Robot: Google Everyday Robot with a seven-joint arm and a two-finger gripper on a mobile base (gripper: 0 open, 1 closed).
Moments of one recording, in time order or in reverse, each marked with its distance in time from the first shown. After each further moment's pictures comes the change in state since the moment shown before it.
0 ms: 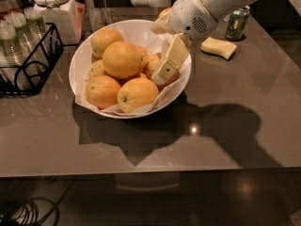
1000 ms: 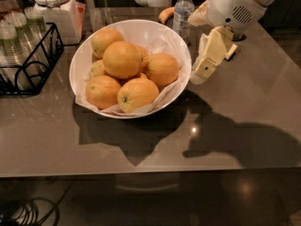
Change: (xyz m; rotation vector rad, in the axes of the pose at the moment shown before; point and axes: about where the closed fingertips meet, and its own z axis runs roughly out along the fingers) arm 0.048 0.014 -0.072 0.139 0.218 0.051
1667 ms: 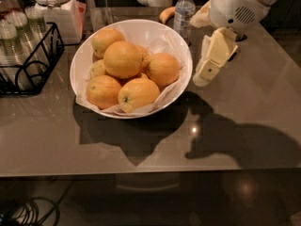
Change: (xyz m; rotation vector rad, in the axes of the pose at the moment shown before) arm 0.008 0.004 -0.004 -0.002 0.043 -0.002
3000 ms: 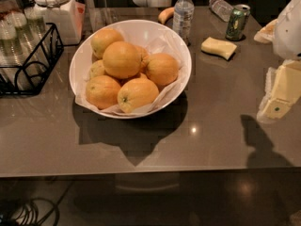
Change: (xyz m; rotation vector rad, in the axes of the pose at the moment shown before) arm 0.103 0.062 -0.059 0.158 0.328 0.093
